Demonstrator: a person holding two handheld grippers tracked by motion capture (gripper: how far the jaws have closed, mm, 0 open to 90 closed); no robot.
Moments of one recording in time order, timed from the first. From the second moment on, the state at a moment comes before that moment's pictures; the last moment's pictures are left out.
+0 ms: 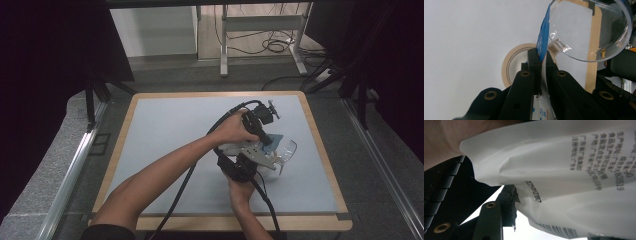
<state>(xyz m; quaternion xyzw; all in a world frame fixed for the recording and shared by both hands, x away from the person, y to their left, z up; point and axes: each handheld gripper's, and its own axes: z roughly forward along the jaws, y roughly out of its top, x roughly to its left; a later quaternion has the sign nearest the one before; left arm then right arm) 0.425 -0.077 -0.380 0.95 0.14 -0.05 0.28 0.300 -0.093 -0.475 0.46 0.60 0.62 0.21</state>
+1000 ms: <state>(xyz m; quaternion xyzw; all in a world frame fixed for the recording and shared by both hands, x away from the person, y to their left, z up) 0.428 -0.077 -0.378 0.95 0.14 -0.05 0.28 0.303 -0.094 -0.472 0.47 0.60 0.62 0.20</state>
